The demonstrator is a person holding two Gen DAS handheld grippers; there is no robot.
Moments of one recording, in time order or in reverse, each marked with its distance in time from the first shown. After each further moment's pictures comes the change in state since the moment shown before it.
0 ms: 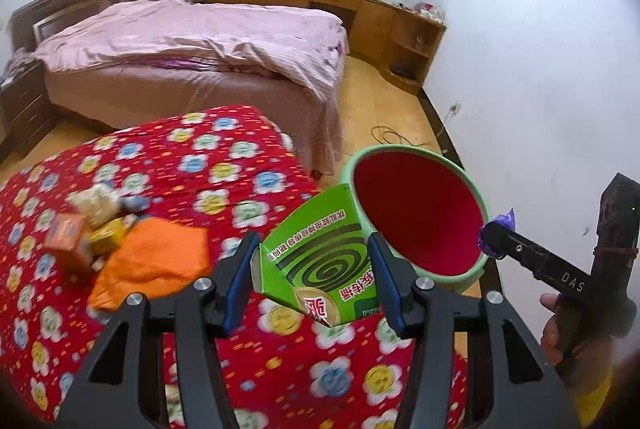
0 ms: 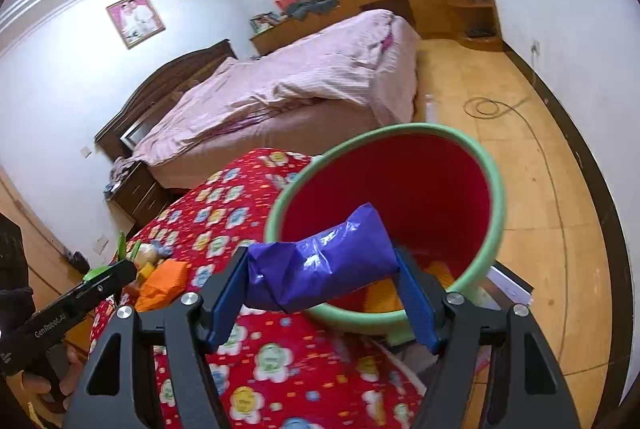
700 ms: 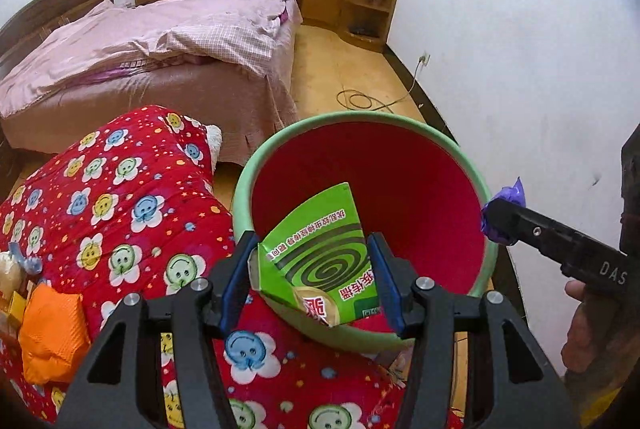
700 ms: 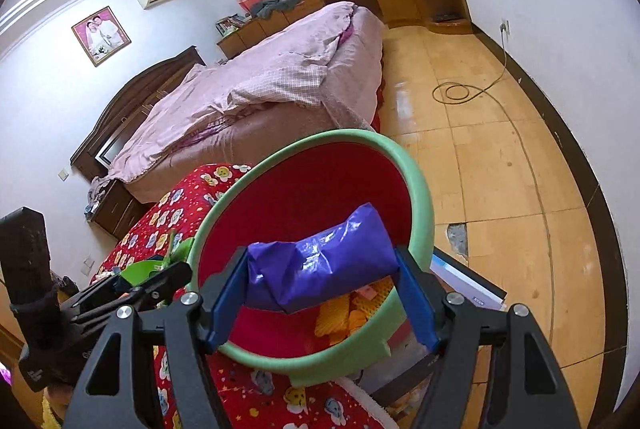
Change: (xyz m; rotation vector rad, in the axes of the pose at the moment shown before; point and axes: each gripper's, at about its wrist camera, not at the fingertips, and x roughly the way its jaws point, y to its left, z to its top) left arm 0.111 -0.079 0.012 0.179 0.106 -0.044; right arm 0.024 -0.073 0.024 0.084 0.019 -0.060
